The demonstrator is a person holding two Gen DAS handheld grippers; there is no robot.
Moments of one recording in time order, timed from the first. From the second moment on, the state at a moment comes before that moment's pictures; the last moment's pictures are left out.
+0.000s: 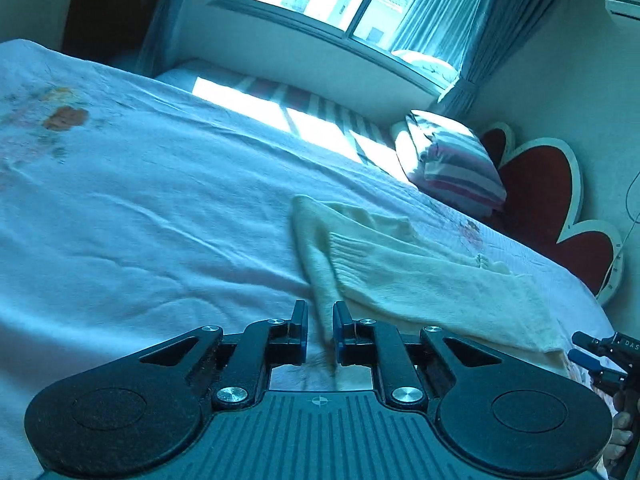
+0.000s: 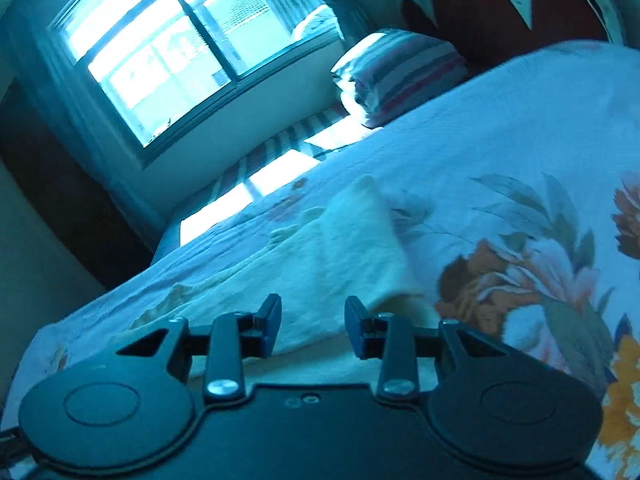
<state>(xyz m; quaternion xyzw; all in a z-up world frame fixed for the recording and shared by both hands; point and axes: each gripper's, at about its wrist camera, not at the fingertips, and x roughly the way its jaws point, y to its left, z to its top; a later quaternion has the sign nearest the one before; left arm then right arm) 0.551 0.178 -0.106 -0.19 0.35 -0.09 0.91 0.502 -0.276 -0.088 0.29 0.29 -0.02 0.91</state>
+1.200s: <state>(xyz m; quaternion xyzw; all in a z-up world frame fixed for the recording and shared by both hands) 0.633 0.072 -0.114 -0.03 0.36 -0.02 0.93 0.605 -0.290 -0.089 0.04 0.31 0.04 0.95</state>
